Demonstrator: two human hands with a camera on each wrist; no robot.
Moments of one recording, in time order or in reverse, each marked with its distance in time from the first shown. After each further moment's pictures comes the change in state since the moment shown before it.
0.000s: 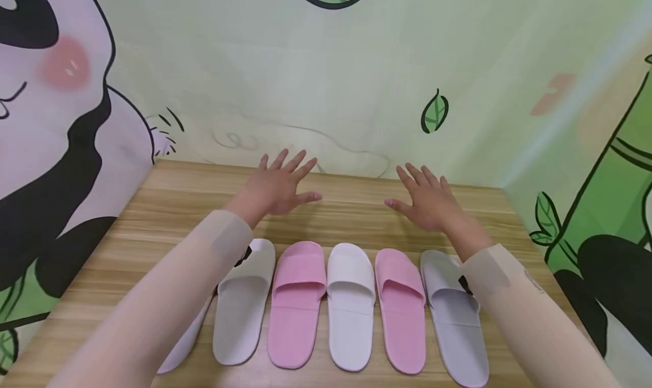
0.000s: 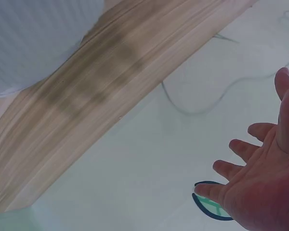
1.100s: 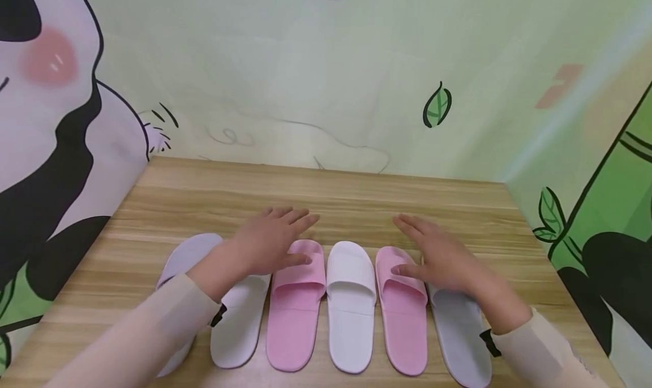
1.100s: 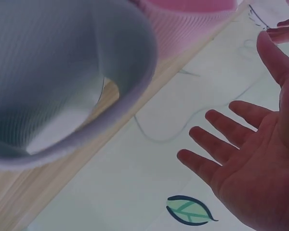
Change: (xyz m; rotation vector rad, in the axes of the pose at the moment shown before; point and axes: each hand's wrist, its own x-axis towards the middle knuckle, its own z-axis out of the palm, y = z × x) left_hand -0.082 0.031 0.037 -0.023 0.022 0.256; right_hand -0.089 -0.017 0.035 0.122 0.010 -0.219
